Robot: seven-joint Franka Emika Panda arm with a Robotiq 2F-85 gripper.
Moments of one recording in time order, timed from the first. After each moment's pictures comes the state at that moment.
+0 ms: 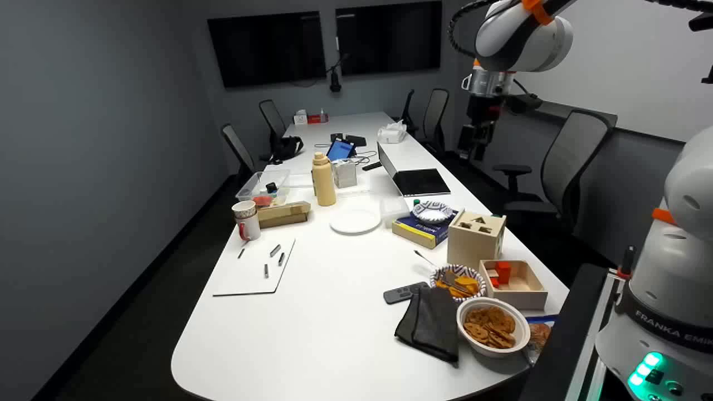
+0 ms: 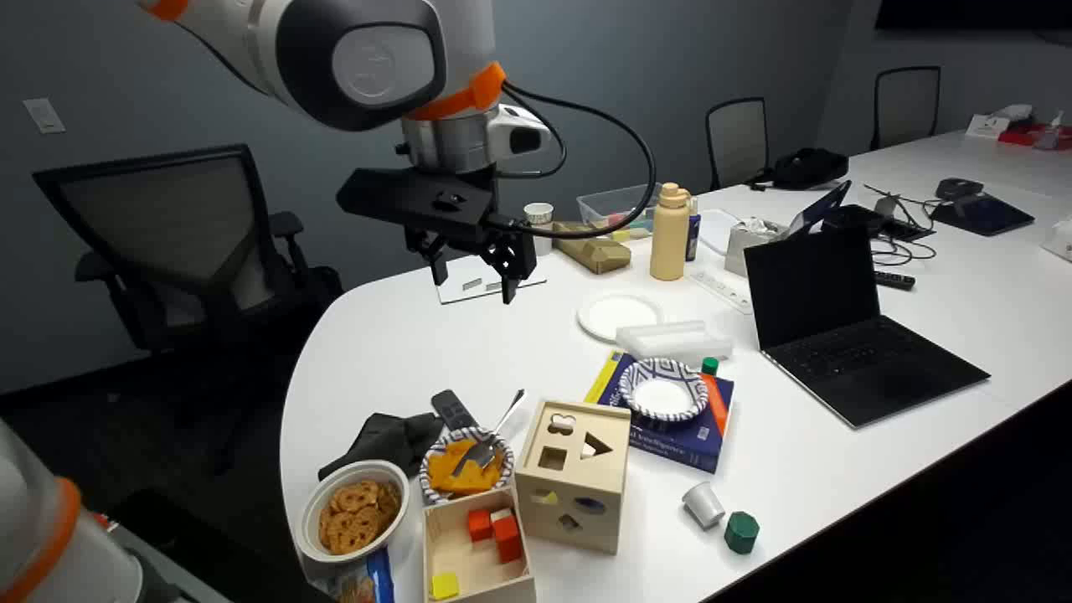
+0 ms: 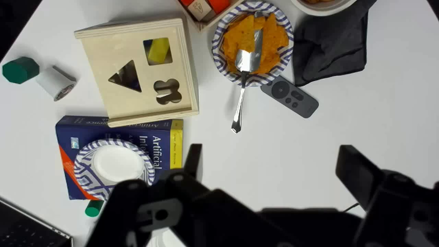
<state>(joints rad) -0.07 -0.45 -0.32 -2.61 -0.02 2.27 -0.43</state>
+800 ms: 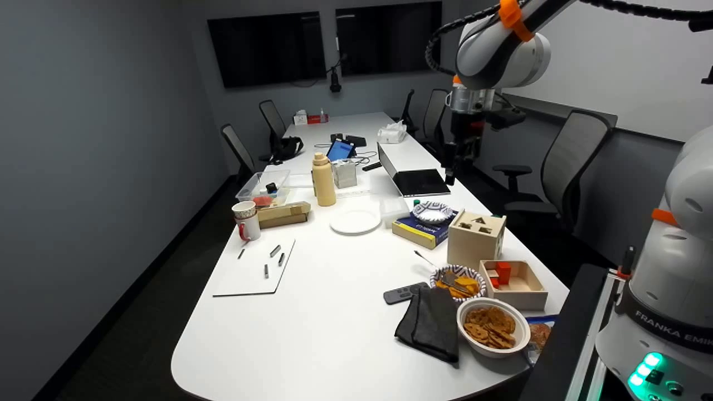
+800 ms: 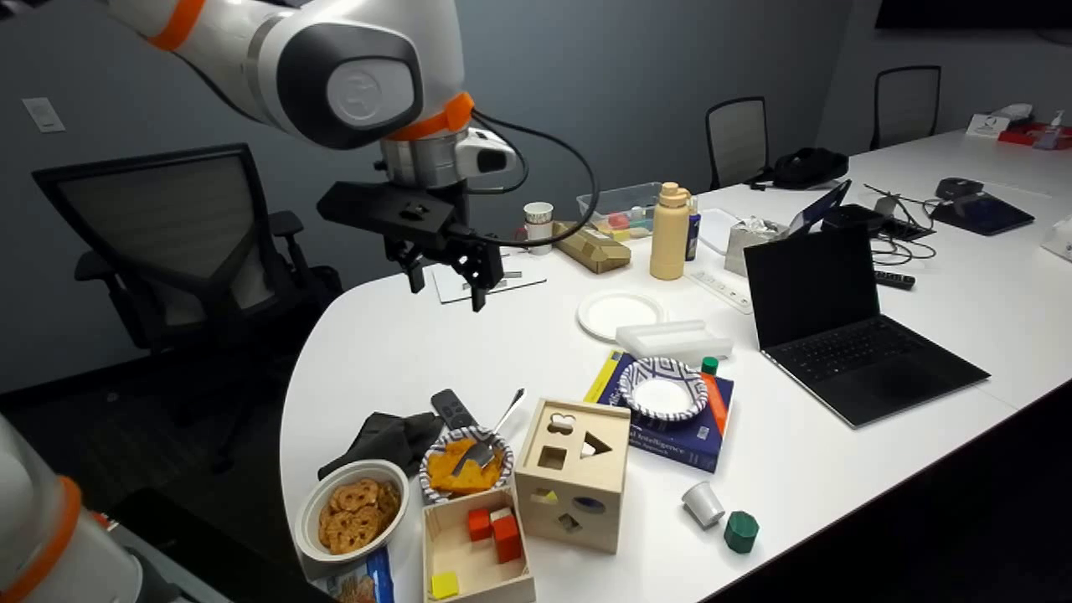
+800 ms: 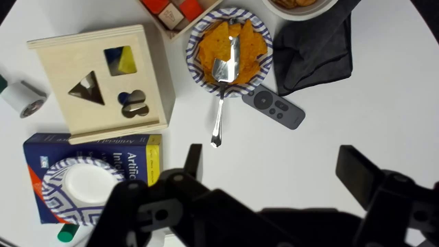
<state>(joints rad) -0.05 -0.38 -0.21 -2.63 0.01 2.31 -0.29</state>
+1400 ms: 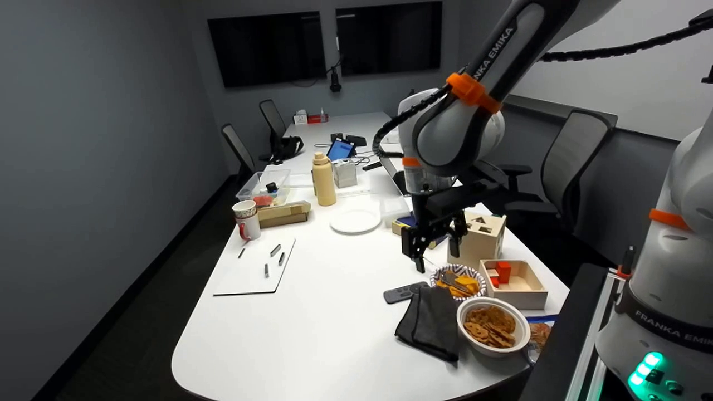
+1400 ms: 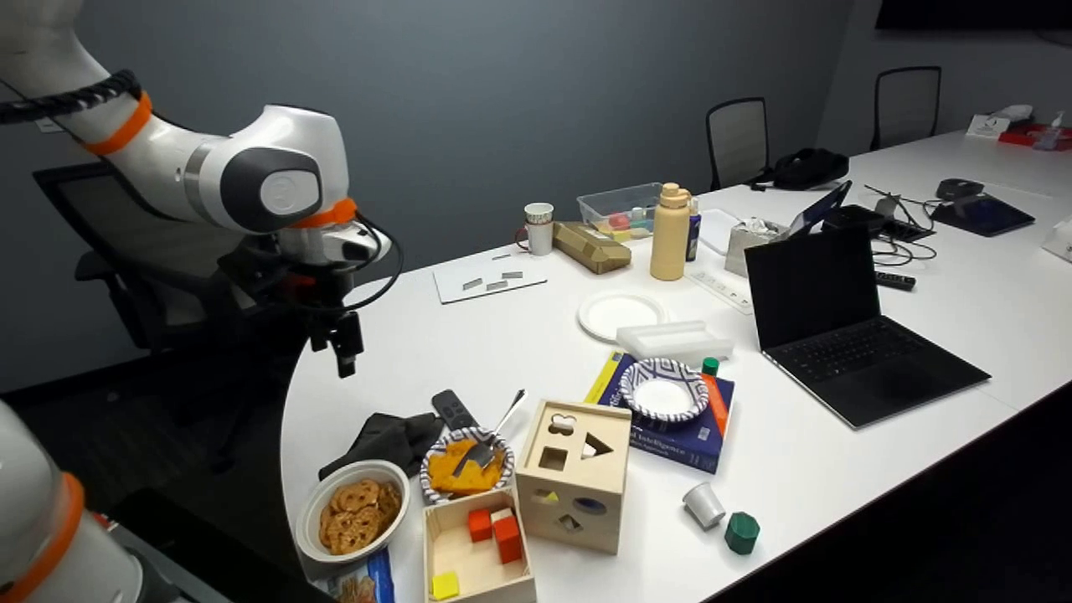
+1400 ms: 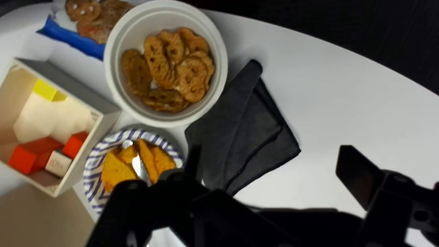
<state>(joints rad) 0.03 -0.14 0.21 -2.72 0.16 2.42 0.42</state>
